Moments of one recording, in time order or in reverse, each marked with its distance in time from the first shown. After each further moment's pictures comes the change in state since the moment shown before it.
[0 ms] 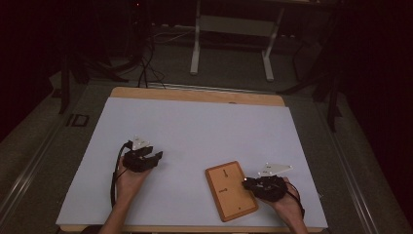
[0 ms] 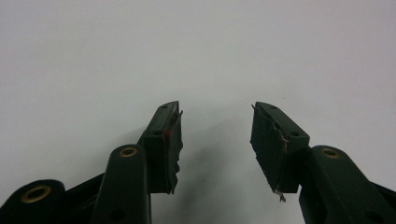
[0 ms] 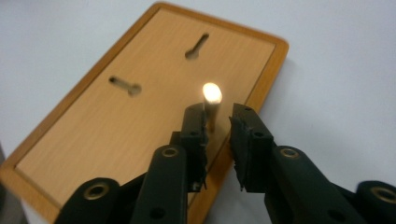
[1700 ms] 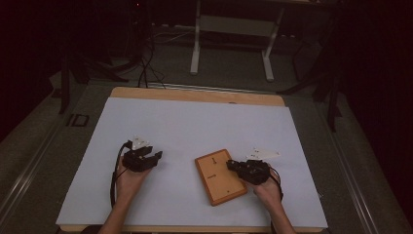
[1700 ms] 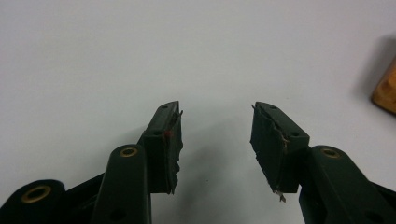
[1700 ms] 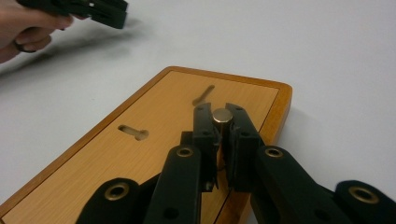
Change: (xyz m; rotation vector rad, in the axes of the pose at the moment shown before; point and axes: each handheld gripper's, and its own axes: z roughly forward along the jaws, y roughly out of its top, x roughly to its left) left arm 0.002 0.000 0.001 0.004 0.007 -0.001; right arm -0.004 0.042 0.039 -0.205 0.049 0.040
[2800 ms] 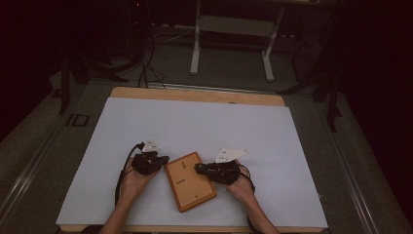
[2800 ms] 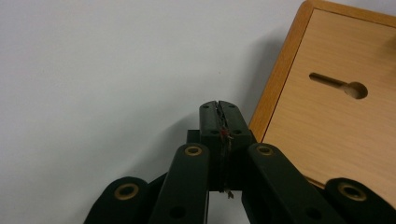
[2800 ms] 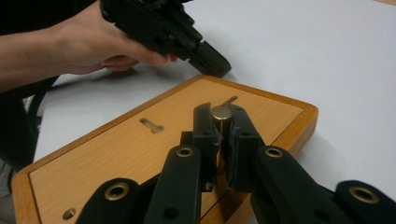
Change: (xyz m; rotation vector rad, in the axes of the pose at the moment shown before) left arm -0.017 0.001 0.014 0.091 -0.197 0.130; right arm 0.047 0.024 0.063 -0.038 0.260 -0.162
